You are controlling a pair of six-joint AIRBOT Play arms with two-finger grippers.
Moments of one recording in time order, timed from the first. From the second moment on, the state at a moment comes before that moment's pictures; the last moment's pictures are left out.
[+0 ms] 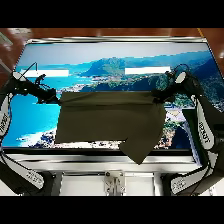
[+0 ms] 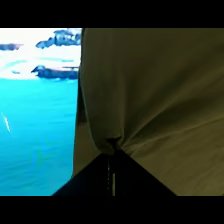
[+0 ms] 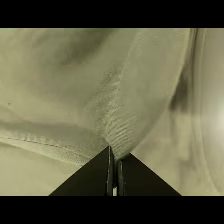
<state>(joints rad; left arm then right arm) 0.25 -1.91 1.63 1.05 -1.41 -1.32 -0.04 -1.75 1.45 -1.26 1.14 1.55</state>
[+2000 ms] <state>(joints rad) 0.60 -1.40 0.60 1.00 -1.28 -1.19 -0.36 -1.20 0.84 -1.14 1.29 1.44</state>
